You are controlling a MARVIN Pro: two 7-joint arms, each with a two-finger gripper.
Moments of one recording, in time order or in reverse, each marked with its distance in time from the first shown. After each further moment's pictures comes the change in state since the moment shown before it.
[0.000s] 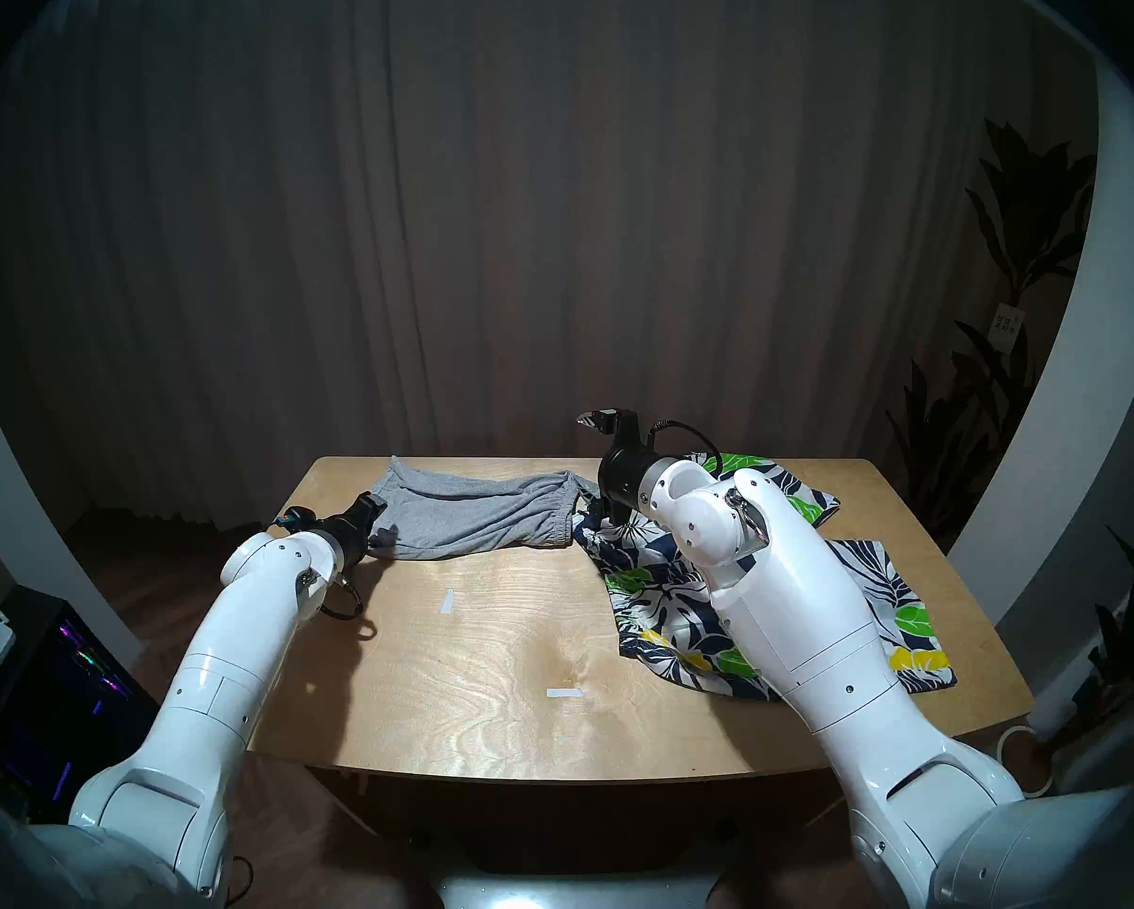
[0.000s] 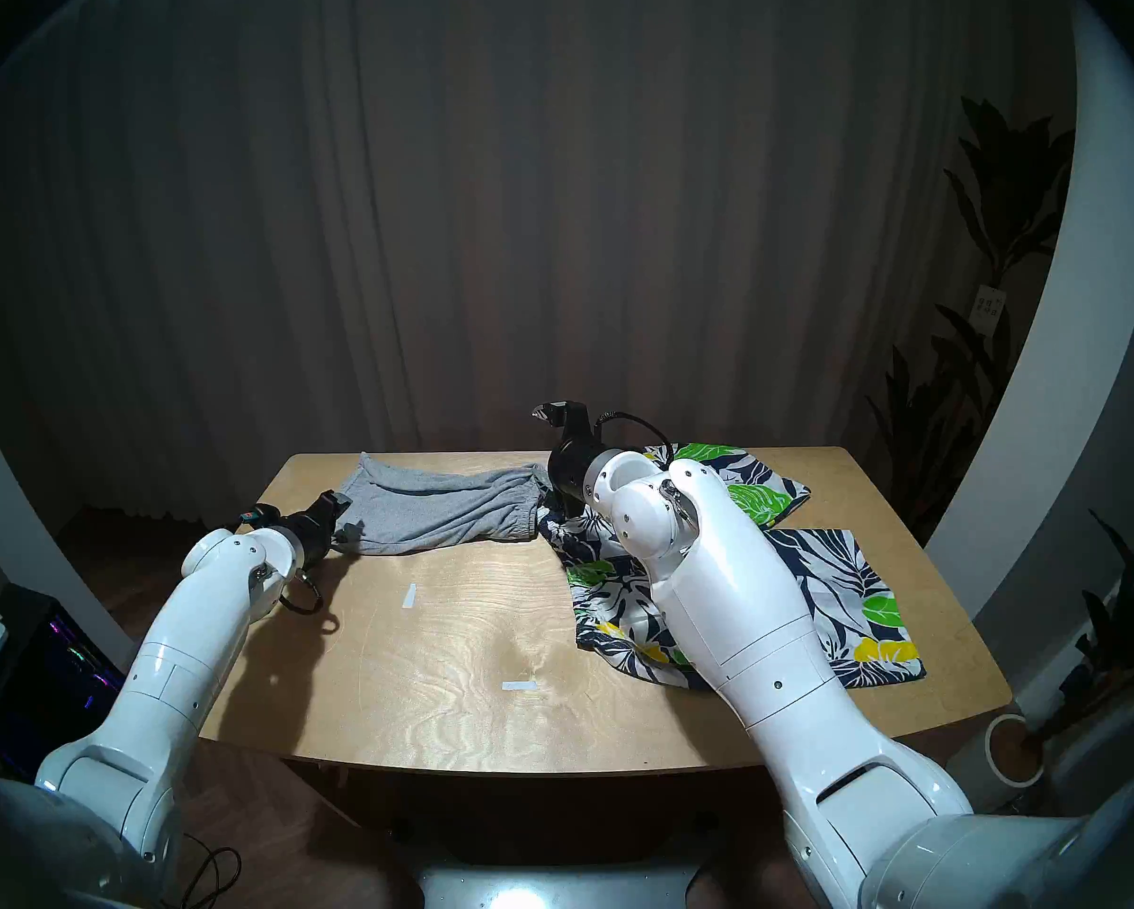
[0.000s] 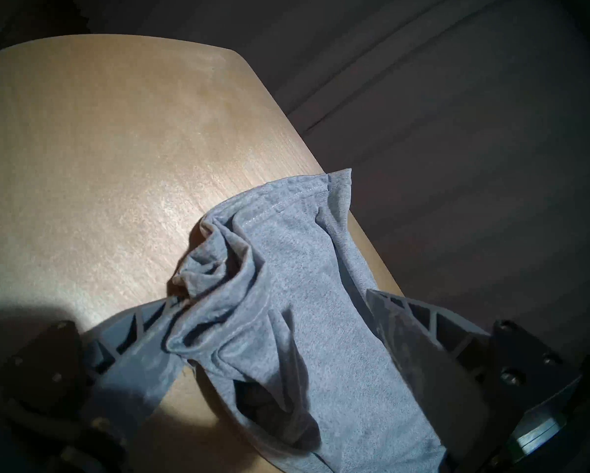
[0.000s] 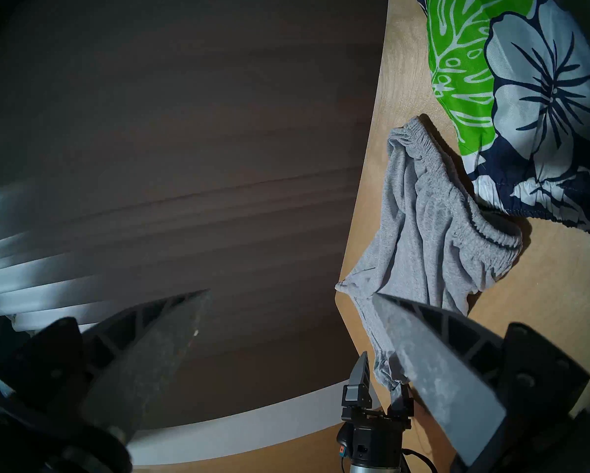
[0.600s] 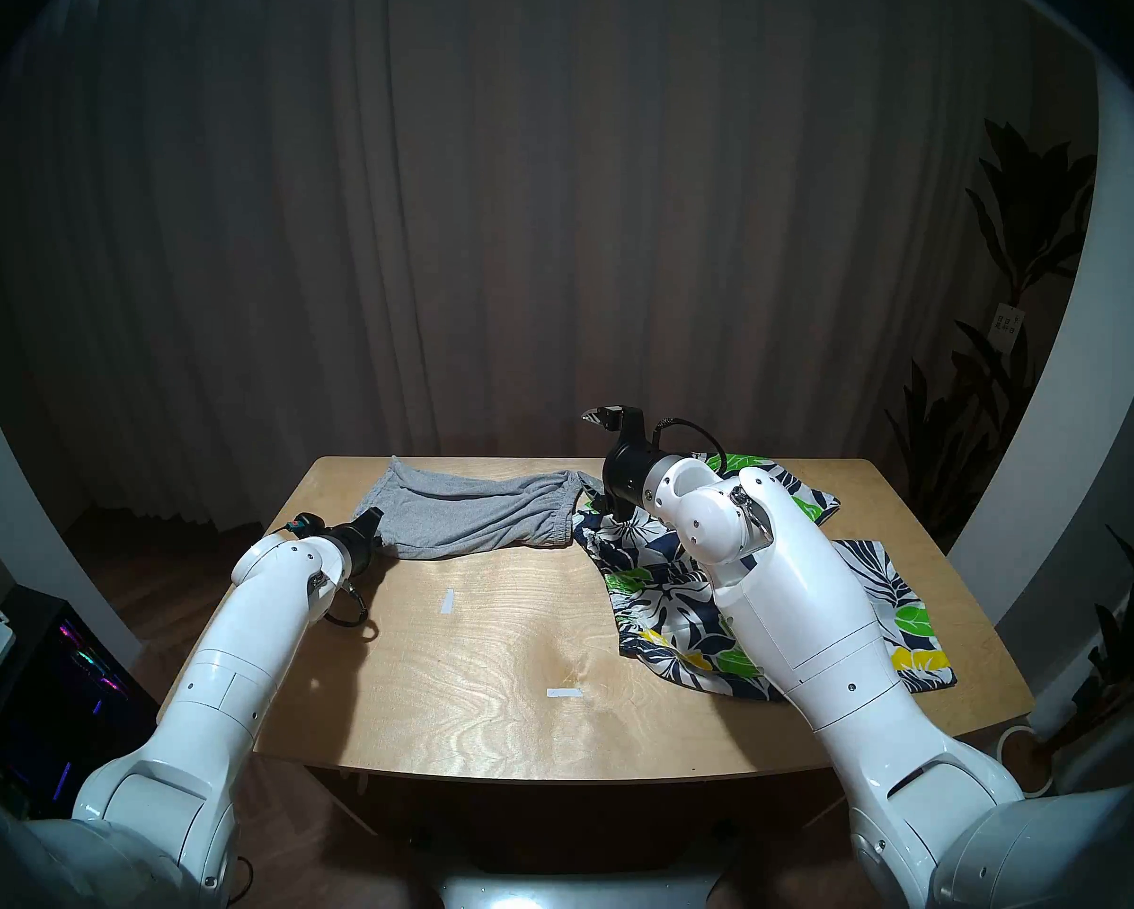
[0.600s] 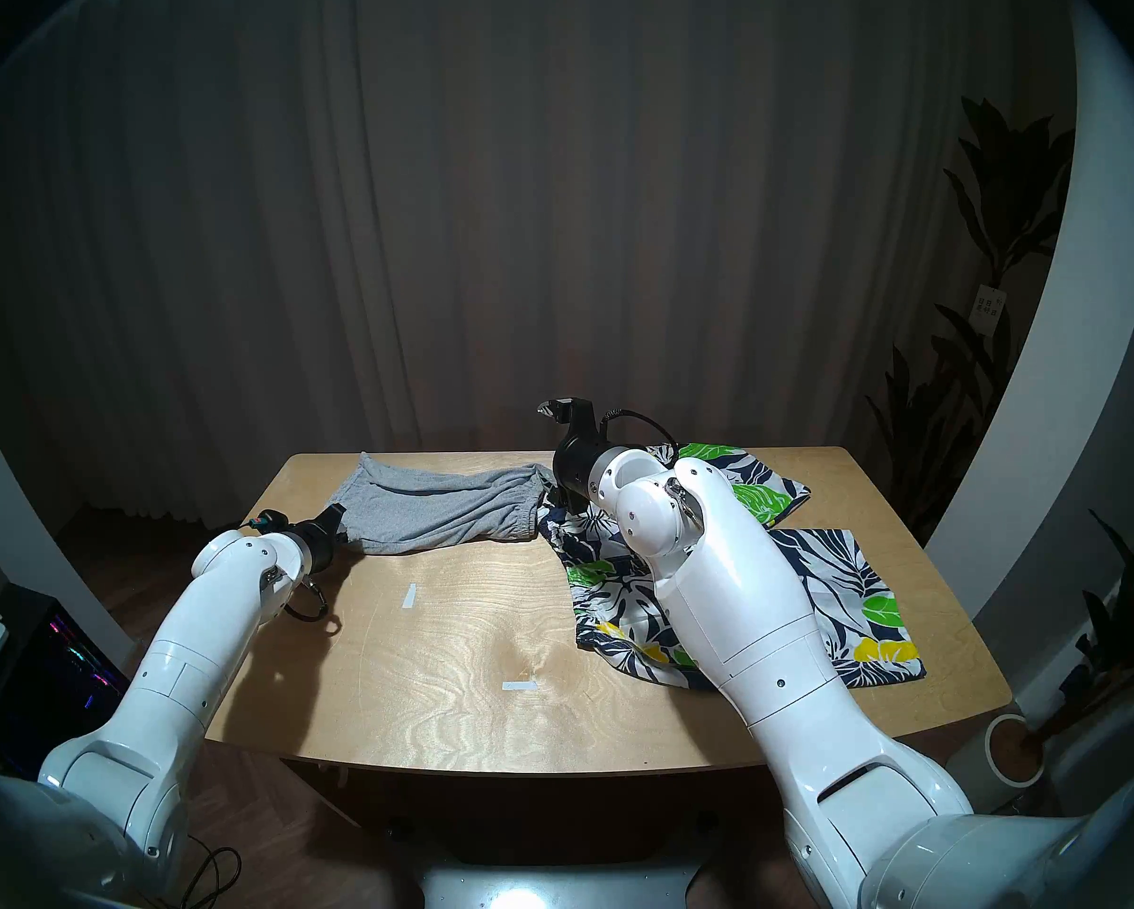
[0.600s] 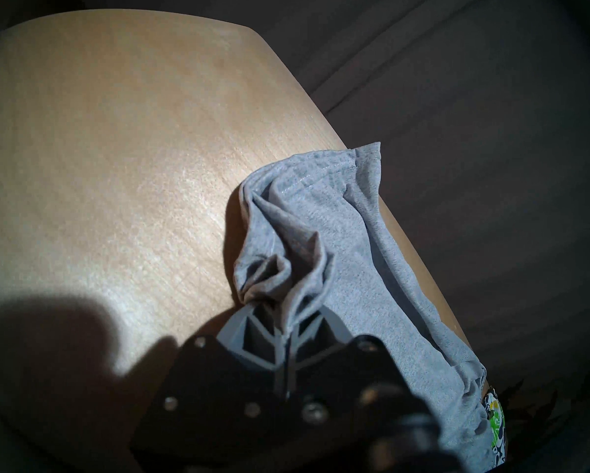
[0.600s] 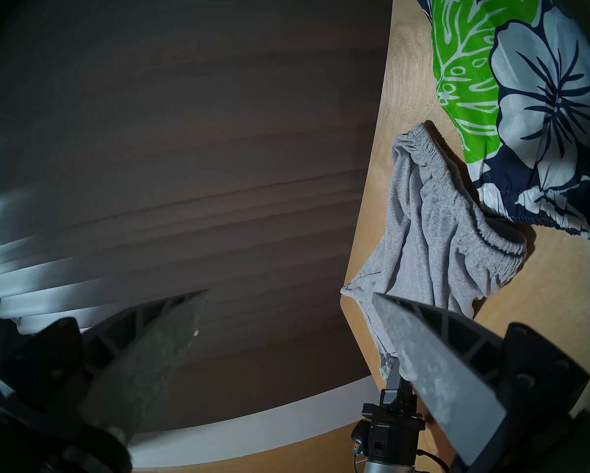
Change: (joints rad) left arm -0.013 -0.012 0.020 0.013 0.033 0.006 0.052; right arm -0.002 0.000 0.016 0.001 0.003 0.004 0.008
